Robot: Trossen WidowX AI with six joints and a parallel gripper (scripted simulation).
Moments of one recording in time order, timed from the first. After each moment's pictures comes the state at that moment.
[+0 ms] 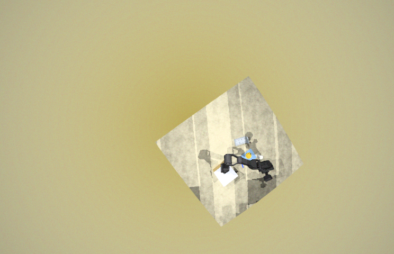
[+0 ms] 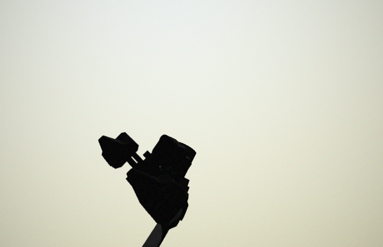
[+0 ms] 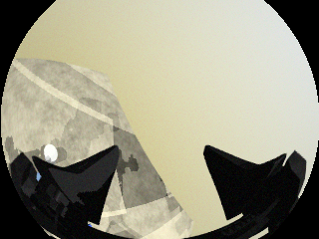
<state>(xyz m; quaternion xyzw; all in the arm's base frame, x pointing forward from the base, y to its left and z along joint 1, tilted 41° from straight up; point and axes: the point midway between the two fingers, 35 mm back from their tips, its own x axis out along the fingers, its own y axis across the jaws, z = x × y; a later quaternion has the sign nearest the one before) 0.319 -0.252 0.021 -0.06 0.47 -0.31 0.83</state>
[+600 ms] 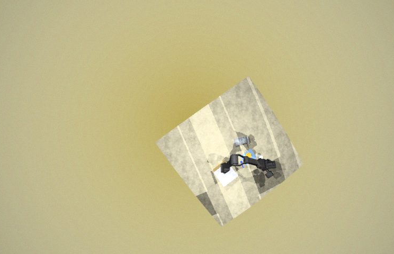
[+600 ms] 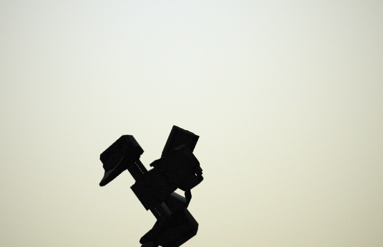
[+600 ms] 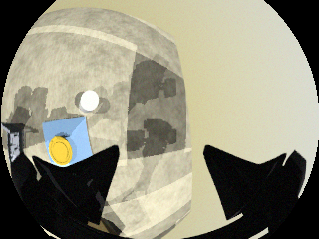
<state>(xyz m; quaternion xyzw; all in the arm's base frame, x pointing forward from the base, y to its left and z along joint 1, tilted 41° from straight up) 0.328 -0.200 -0.021 0.00 0.62 -0.05 0.78</state>
